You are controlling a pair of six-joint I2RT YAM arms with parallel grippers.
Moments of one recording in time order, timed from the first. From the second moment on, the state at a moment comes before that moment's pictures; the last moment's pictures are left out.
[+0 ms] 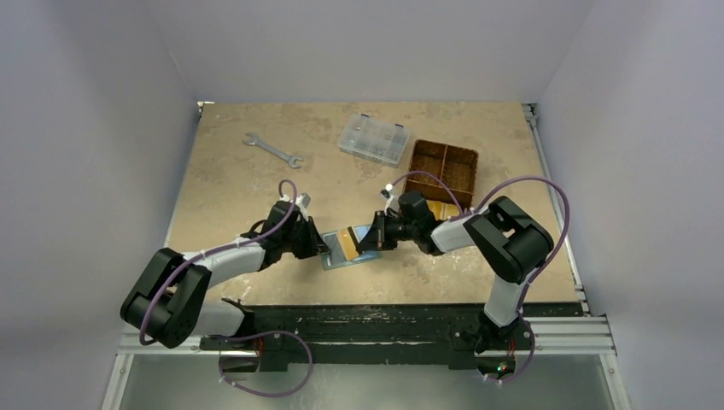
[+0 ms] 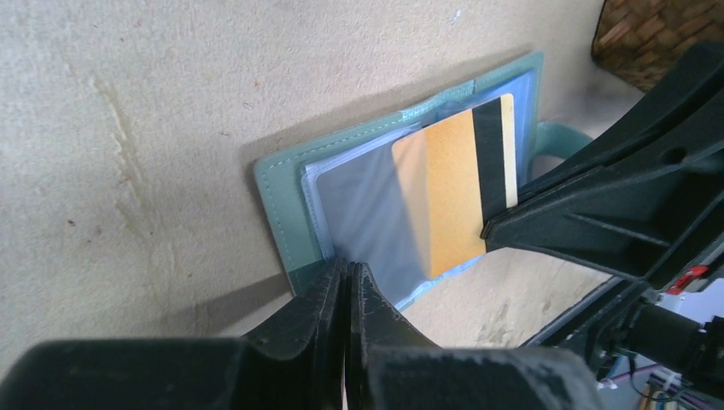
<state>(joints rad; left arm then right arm) -0.47 1.33 0.45 0.03 0.25 -0.70 0.63 1.82 0.69 0.48 -0.61 0.76</state>
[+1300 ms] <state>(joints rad) -0.47 1.36 0.42 0.14 0.30 -0.73 0.63 1.76 0.75 0.32 -0.59 0.41</state>
